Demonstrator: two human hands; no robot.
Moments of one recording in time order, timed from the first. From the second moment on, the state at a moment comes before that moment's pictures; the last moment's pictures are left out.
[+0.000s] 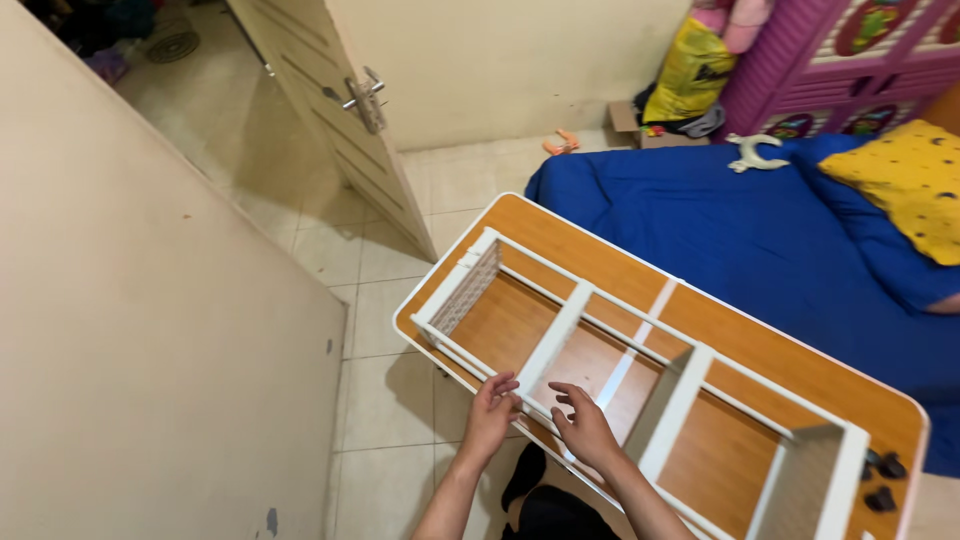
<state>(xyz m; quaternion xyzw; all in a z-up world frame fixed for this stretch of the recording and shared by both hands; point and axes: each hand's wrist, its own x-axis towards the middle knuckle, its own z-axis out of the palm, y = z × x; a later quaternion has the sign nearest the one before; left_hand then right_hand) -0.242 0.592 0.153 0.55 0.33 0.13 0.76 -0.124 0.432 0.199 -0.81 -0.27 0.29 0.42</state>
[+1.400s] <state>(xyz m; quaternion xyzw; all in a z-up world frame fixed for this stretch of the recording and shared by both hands) -0.057 0.950 0.065 0.69 0.24 -0.05 0.68 -0.041 0.778 0.176 -0.84 -0.08 0.23 0.49</state>
